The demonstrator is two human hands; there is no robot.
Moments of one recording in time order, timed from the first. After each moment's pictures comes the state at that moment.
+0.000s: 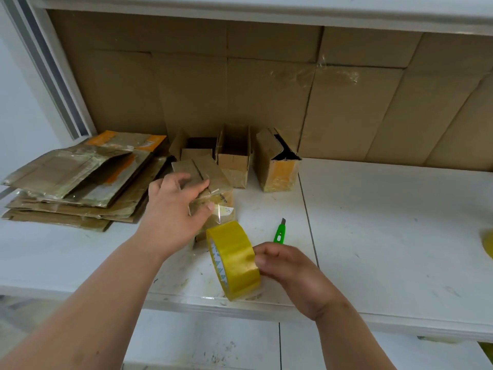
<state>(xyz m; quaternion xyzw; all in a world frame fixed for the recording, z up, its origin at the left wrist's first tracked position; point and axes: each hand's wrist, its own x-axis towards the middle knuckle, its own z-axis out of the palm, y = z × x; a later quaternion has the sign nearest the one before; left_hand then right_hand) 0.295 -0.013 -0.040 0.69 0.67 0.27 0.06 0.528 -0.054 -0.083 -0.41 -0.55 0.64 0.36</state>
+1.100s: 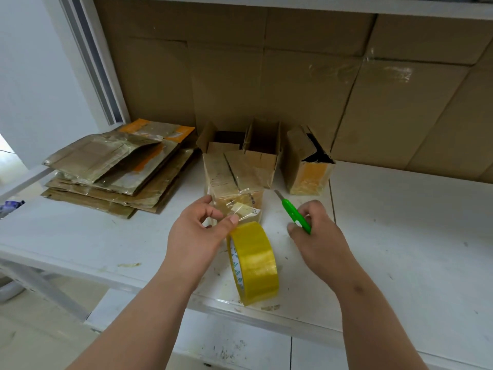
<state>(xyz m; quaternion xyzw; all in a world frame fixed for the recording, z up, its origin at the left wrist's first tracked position) 0.323 -0.042 -0.062 0.43 0.66 0.53 0.30 0.520 -0.007 -0.048 -0.59 -0.69 0.31 0.29</state>
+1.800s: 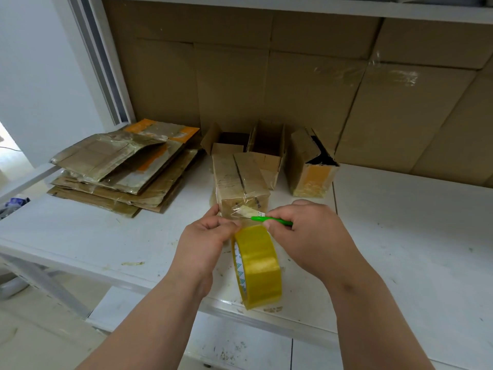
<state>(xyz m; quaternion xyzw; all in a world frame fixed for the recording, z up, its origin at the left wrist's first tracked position) 0.326 -0.036 -0.076 0.34 0.53 0.60 0.49 0.501 -0.014 -0.016 -0.52 -0.81 0.14 0.22</state>
